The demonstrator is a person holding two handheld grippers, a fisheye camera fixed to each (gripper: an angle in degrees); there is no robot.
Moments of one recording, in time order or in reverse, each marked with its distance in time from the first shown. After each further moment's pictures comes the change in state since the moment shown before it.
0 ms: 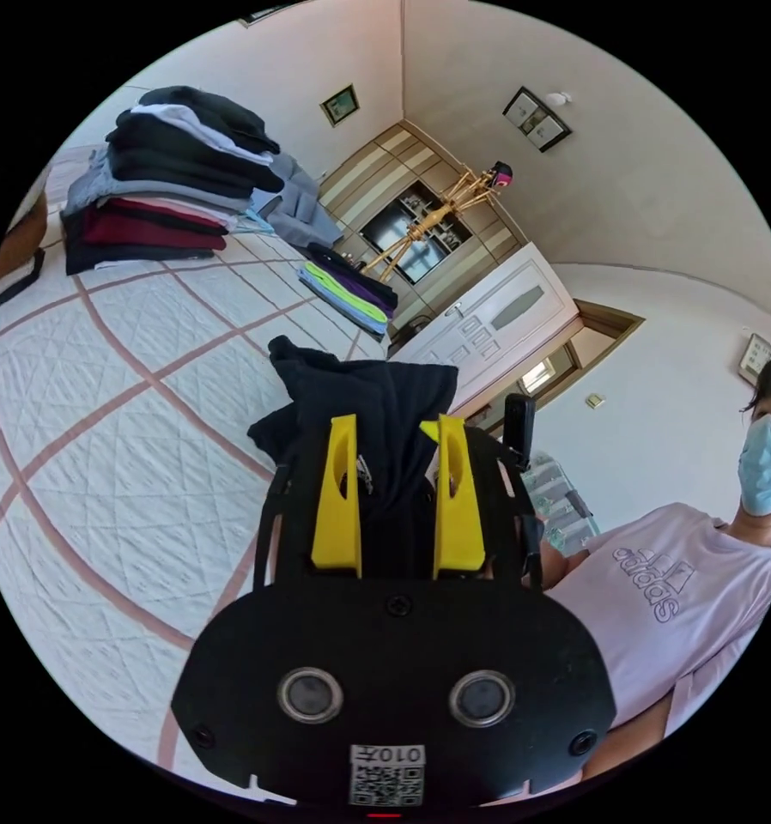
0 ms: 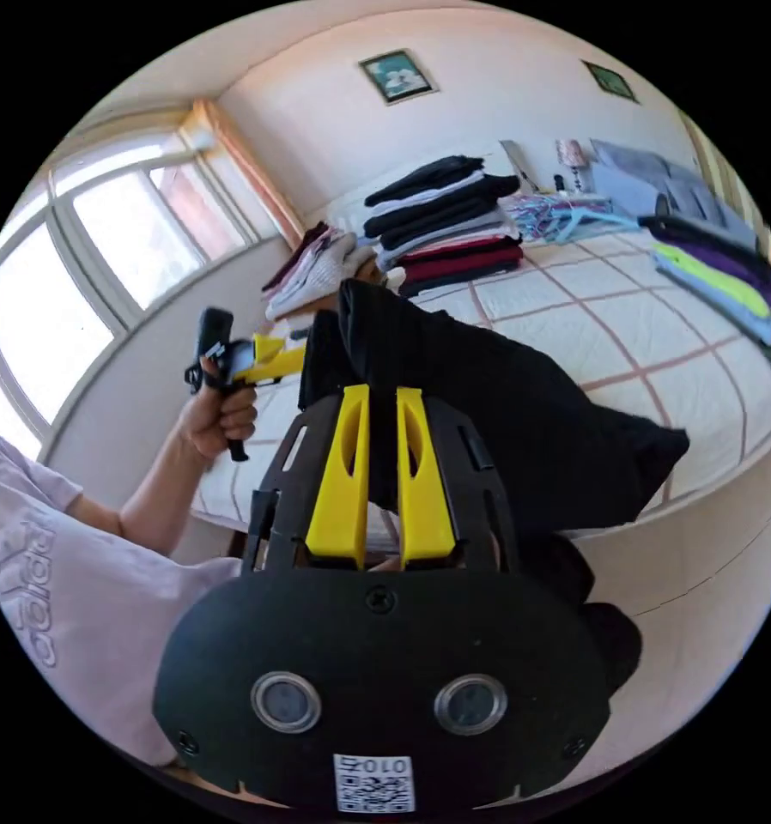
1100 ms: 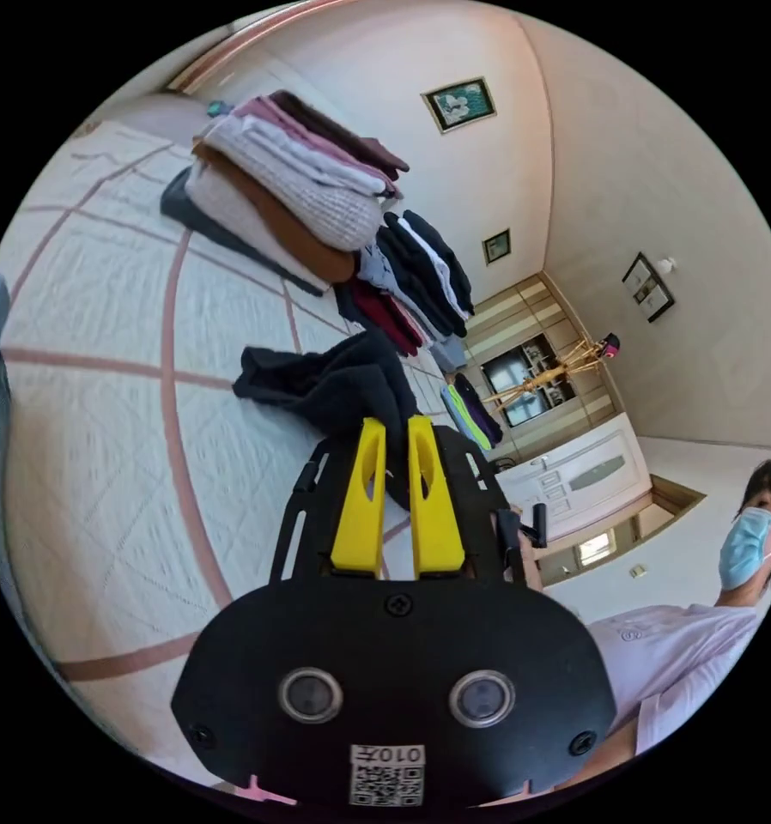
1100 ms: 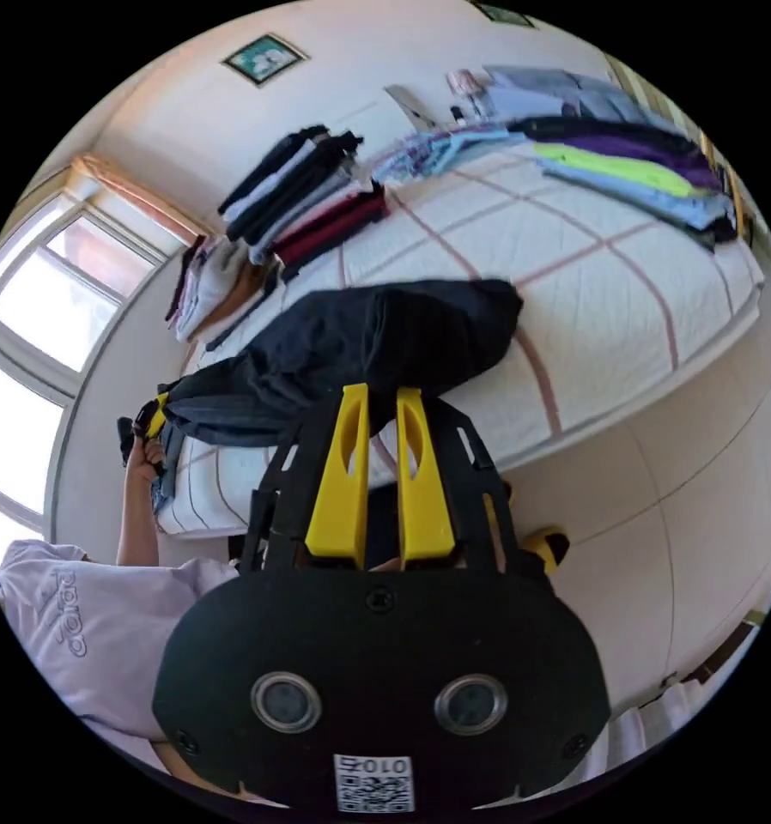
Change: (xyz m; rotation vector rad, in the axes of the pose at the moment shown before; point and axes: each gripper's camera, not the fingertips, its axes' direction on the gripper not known) left arm -0.039 0.165 -0.339 0.441 -0.275 -0.424; right arm 0.067 -0.048 0.006 -0.229 0.163 0.266
